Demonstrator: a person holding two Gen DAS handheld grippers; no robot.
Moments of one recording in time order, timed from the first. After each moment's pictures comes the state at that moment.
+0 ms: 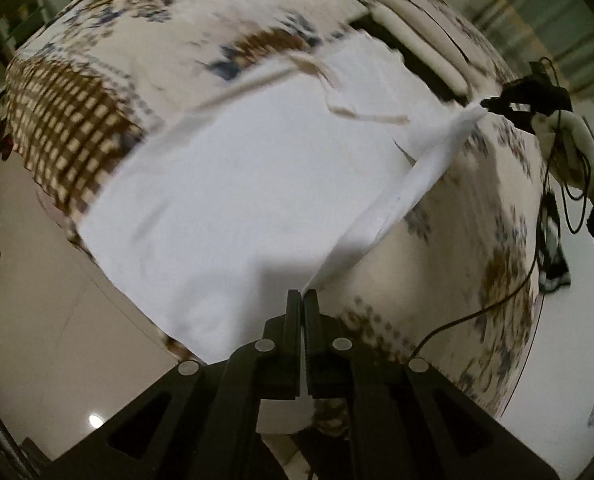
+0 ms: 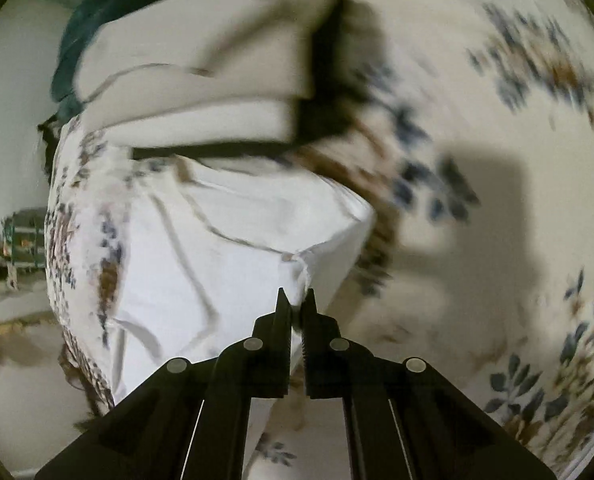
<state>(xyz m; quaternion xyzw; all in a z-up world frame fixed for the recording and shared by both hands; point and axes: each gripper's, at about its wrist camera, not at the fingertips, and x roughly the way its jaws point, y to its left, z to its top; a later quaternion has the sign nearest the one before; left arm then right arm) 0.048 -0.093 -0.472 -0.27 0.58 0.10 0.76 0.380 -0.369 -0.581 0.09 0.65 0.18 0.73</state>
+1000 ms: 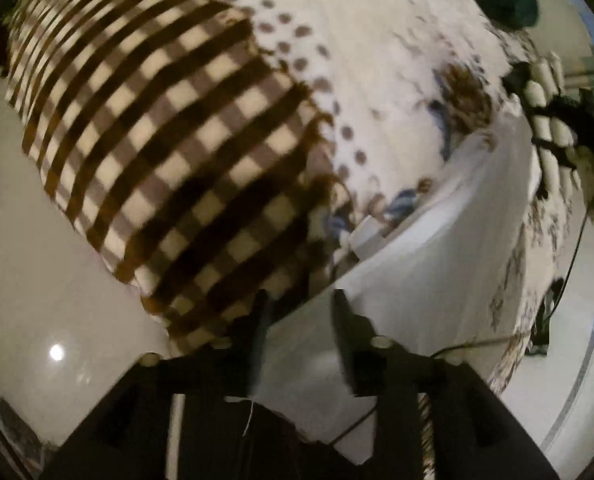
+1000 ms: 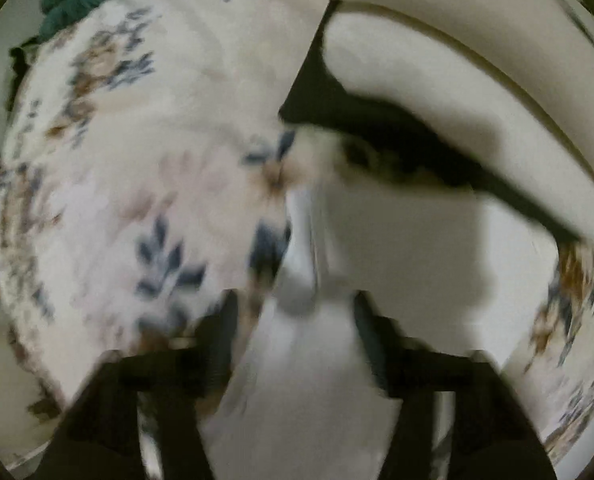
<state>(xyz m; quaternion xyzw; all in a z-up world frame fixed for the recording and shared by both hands) 0.057 0.137 -0.584 -0.38 0.63 0.11 0.67 0.385 -0.096 -0.612 -0.02 0.69 0.16 0.71</state>
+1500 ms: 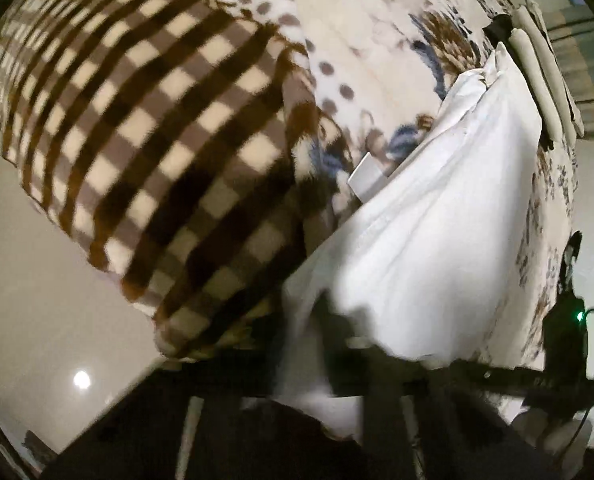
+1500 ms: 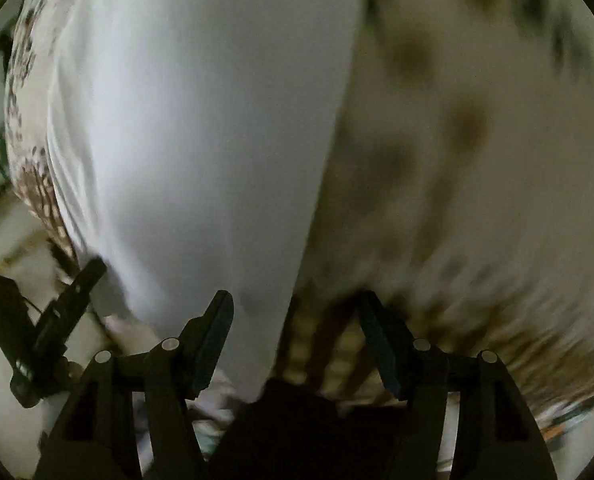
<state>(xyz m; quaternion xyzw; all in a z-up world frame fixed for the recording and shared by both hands) 0.041 0.100 -0.602 -0.32 0.64 0.08 0.69 -0.007 -0.215 -0.716 0.15 0.82 0.15 0.53</state>
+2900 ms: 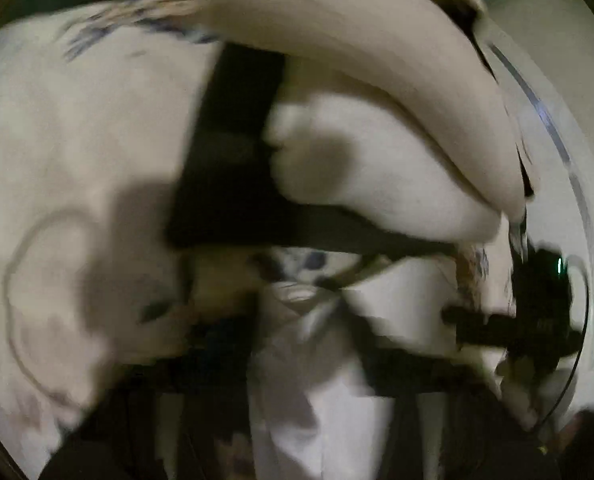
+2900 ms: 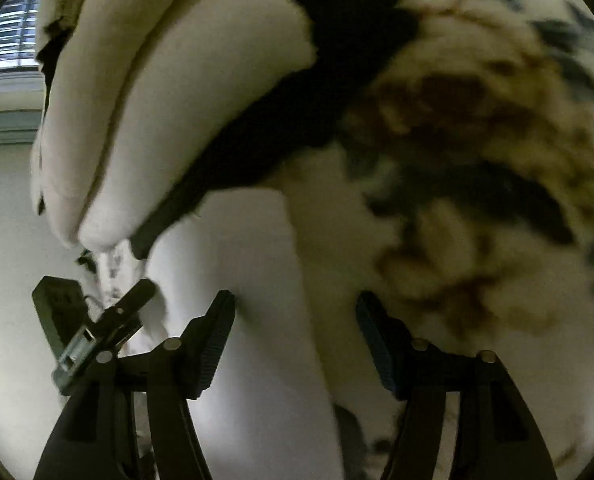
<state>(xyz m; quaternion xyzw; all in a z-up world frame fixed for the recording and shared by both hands) 0.517 -0.019 -0.611 -0.13 0.58 -0.25 0.76 0.410 -0.355 -0.680 0.40 0.59 0.13 0.69</state>
